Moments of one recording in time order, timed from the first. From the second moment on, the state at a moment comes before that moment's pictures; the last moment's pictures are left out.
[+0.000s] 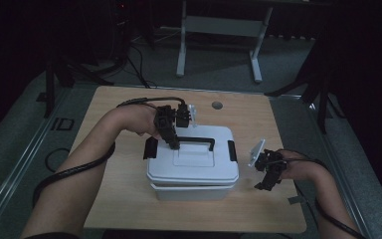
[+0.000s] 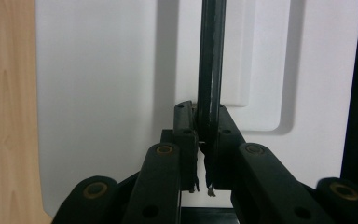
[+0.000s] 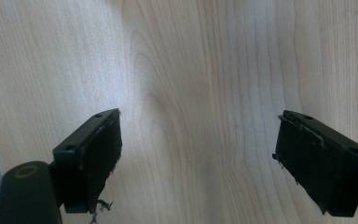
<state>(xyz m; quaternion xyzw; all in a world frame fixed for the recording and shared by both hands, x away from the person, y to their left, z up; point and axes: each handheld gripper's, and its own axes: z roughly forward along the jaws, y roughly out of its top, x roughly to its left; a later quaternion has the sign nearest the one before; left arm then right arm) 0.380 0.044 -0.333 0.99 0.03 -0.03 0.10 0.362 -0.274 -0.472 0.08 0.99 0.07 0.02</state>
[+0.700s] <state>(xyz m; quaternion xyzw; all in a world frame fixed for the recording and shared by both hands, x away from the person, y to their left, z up) 0.386 0.040 -0.361 0.99 0.04 -0.04 0.09 0.363 -0.272 -0.474 0.08 0.99 0.07 0.02</state>
